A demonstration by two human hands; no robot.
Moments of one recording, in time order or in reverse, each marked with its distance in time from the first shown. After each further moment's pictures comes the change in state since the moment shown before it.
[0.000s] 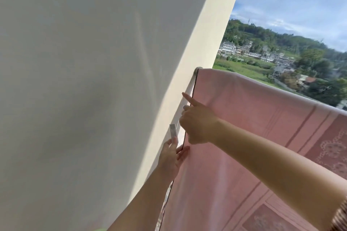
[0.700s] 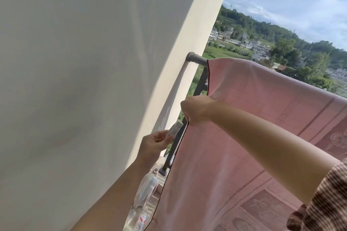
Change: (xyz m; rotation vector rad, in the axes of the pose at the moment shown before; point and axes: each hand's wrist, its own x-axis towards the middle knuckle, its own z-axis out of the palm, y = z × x) left_hand 0.019 0.036 -0.057 0.543 -0.148 0.222; right_hand 0.043 0.011 0.003 0.379 -0.311 0.246
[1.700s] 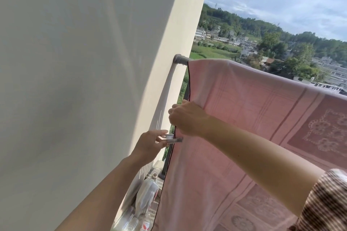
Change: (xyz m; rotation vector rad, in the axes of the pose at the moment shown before) left_hand 0.019 0.022 0.008 0.916 -0.134 0.263; right_hand -0.024 -0.008 0.030 -0.133 0.338 -0.168
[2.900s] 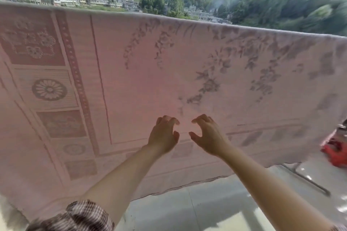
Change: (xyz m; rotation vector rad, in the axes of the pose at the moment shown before) left_hand -0.258 0.332 0.424 0.177 -0.492 0.557; right_hand -0.660 -0.054 0.138 0.569 0.086 1.265
